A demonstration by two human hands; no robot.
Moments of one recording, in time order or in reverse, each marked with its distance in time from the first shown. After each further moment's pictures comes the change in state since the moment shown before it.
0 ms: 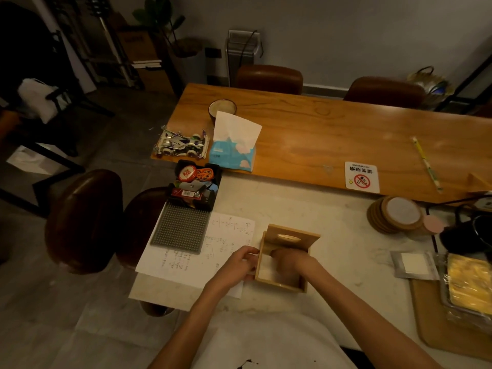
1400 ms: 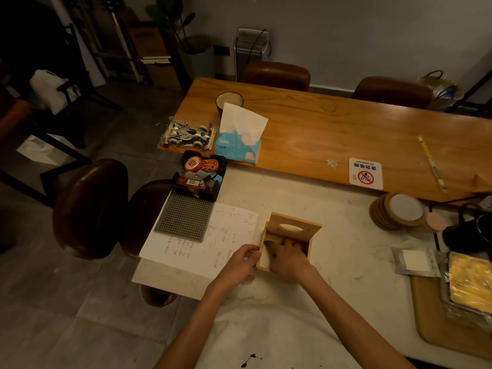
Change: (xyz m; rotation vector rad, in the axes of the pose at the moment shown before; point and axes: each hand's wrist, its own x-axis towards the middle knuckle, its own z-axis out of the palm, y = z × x) left_hand -0.015 -0.024 0.013 -0.005 0.103 0.057; right_hand -0.007 -0.013 0.030 0.108 0.188 0.065
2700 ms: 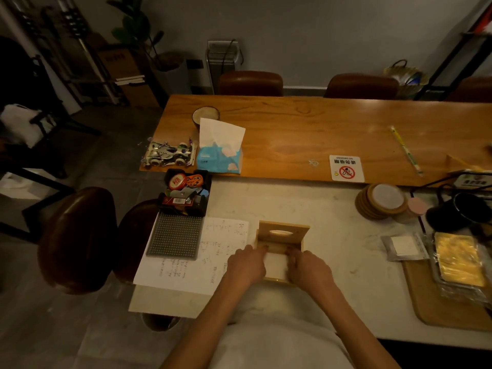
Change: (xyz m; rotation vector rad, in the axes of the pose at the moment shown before) left_hand 0.013 0.054 0.022 1.197 -0.046 0.162; right_hand -0.038 0.040 0.008 0.210 0.309 0.175
